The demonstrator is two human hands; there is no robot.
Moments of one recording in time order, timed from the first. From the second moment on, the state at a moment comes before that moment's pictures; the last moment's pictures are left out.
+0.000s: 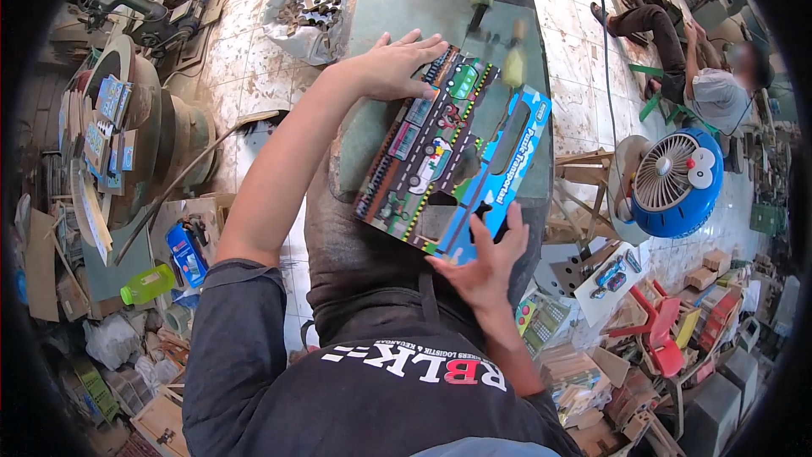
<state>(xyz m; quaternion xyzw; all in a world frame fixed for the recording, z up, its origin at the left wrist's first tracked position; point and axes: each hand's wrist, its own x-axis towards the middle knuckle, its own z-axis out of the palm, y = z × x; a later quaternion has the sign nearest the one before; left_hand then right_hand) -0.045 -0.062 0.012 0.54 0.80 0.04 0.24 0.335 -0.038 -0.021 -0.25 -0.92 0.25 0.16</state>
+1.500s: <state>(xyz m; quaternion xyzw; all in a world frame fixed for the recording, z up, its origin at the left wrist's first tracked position) 0.038 -0.070 -0.031 0.34 0.92 0.19 0.07 0.328 0.197 0.015 -0.15 -0.97 0.20 0.00</state>
